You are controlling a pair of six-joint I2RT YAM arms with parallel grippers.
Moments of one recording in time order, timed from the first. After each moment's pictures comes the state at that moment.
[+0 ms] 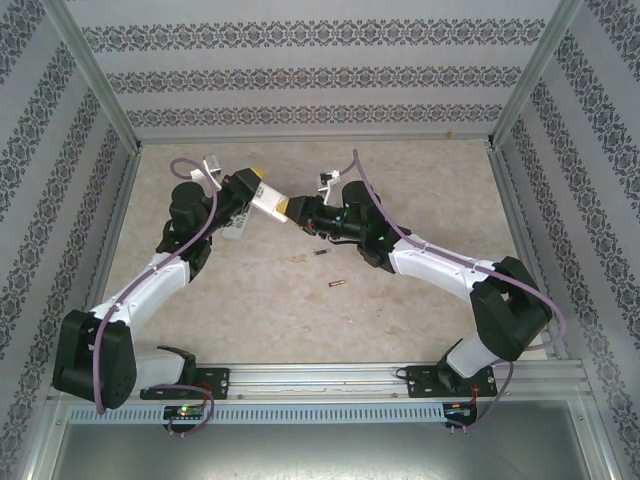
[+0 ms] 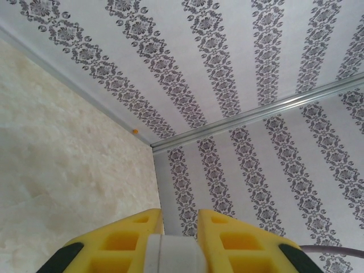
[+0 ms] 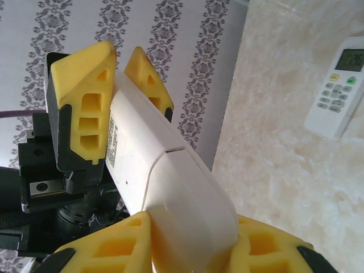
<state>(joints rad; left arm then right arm) -0.23 1.25 0.77 0.46 0.38 -1.16 0.70 1.55 1.00 0.37 -0.47 1.18</state>
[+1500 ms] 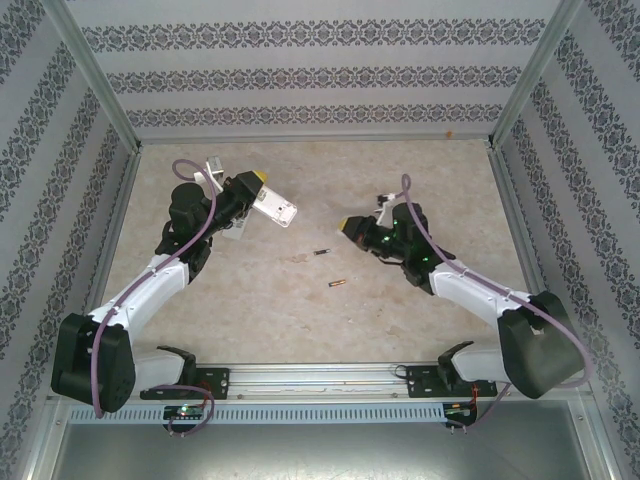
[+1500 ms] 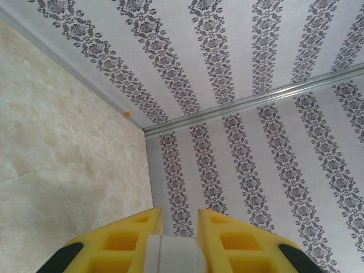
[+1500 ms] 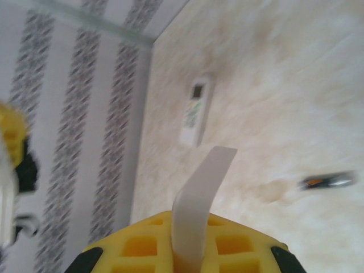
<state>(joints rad) -0.23 1.24 0.76 0.44 0.44 -1.20 0.42 1.32 0.65 0.27 -0.44 1.00</state>
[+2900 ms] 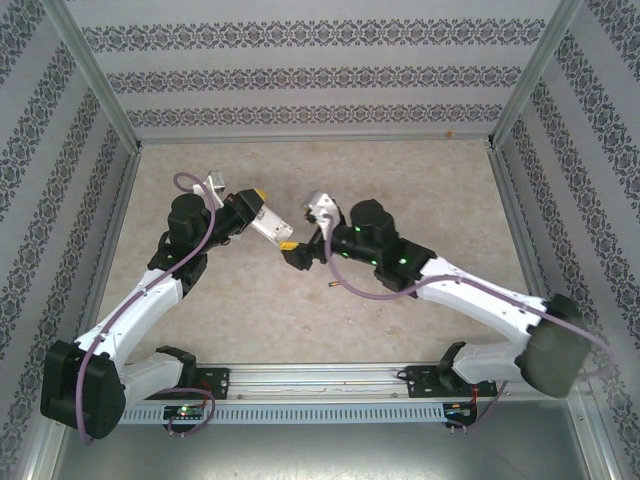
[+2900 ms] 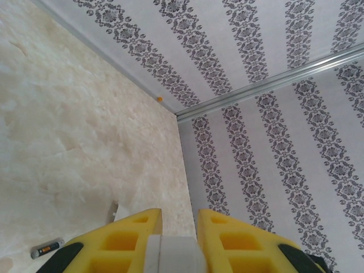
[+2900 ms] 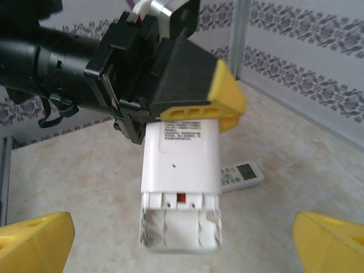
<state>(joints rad) -0.27 1.10 0.72 0.22 0.39 -1.05 0.84 1.31 0.96 0.10 -0.23 -0.03</state>
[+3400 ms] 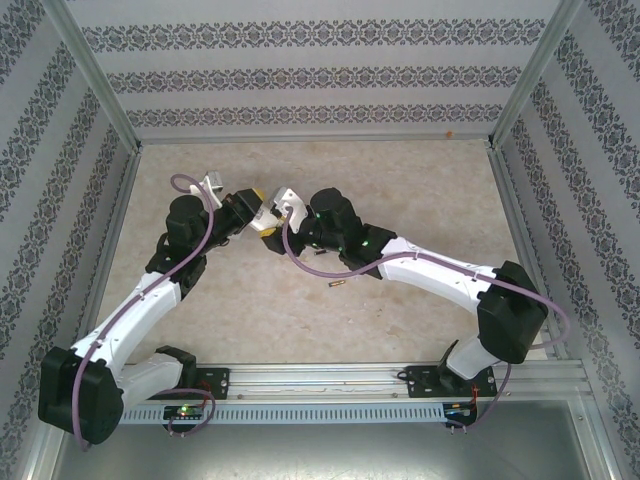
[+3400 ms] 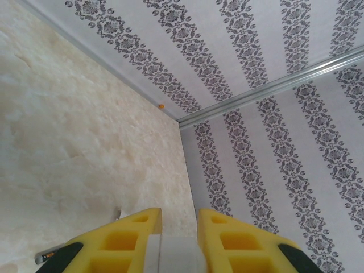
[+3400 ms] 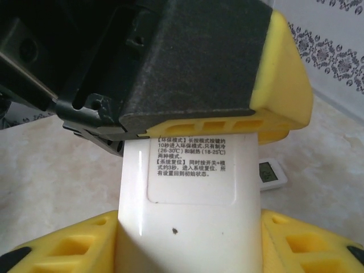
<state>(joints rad) -0.28 1.07 0.72 0.20 0.35 -1.03 0.87 1.55 1.15 0.05 -0.24 -0.06</state>
